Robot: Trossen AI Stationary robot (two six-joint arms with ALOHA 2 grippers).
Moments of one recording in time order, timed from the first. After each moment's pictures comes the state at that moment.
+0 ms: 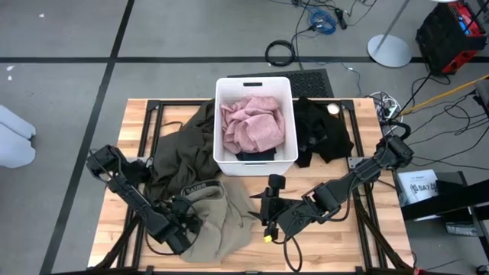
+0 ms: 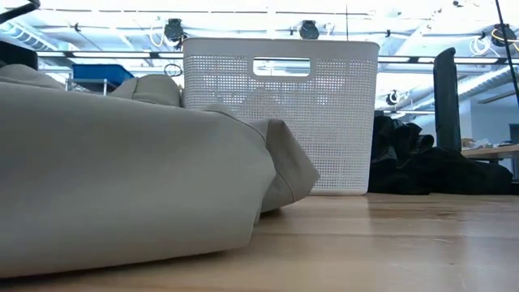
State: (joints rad) left arm -0.86 1.80 0.92 -0.82 -0.34 -2.04; right arm 0.56 1.70 1.50 -0.45 0.65 0.28
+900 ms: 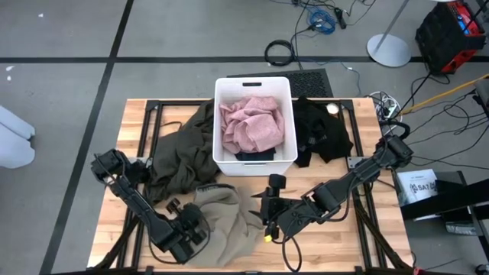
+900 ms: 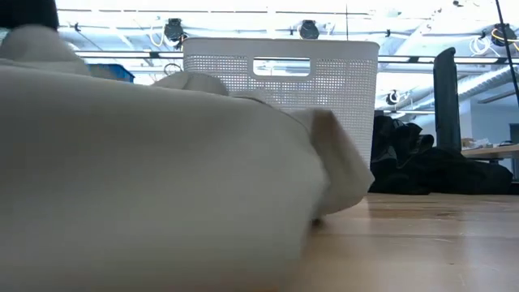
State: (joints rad) left arm -0.87 1.80 1.11 -0.95 -0.54 -1.63; right arm 0.56 1.70 1.50 -0.50 0.65 0.29
